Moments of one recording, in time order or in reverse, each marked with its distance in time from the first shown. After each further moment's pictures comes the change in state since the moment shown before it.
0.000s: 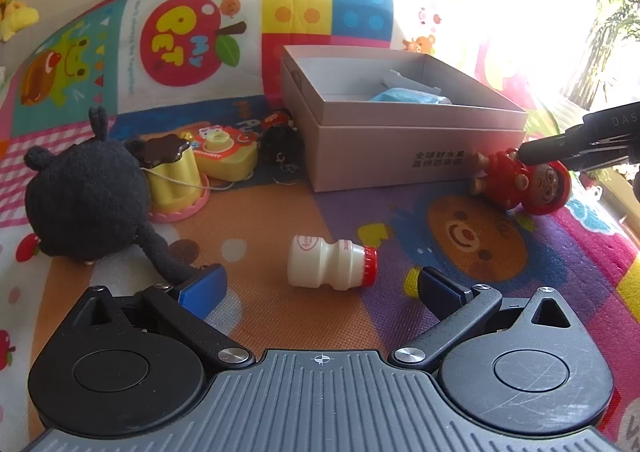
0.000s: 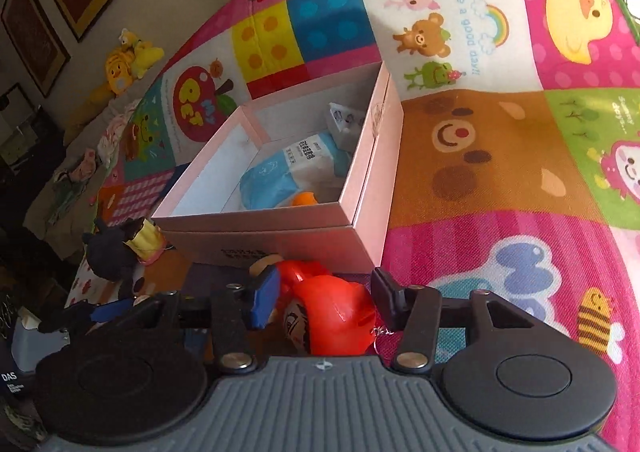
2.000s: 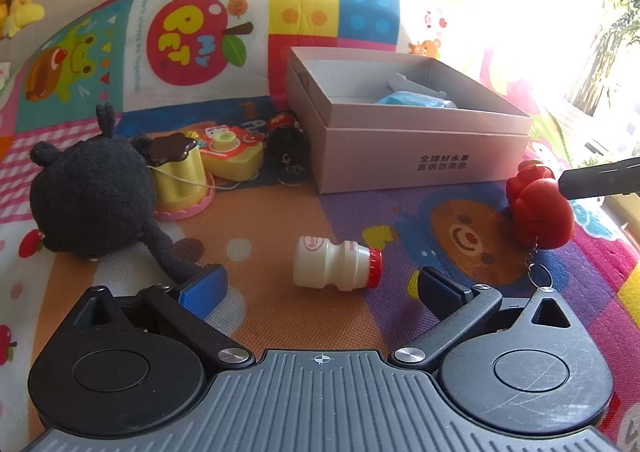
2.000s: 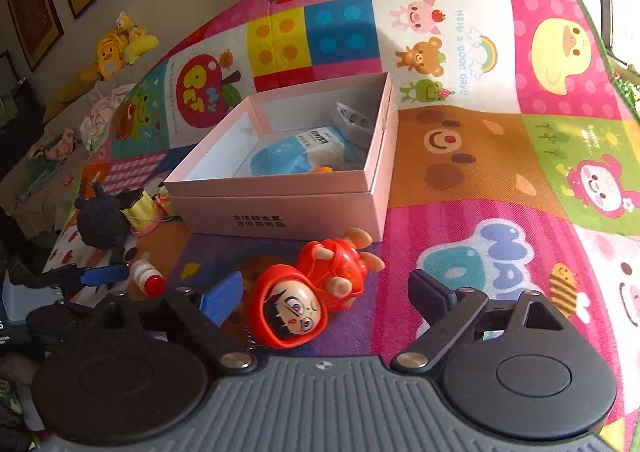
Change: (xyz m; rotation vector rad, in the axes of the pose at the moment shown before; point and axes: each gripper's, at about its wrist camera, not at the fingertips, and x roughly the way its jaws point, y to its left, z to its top) left arm -0.001 0.003 0.000 -0.021 -0.007 0.003; right arm -0.013 0.043 -0.030 -0.125 -0.066 -0.141
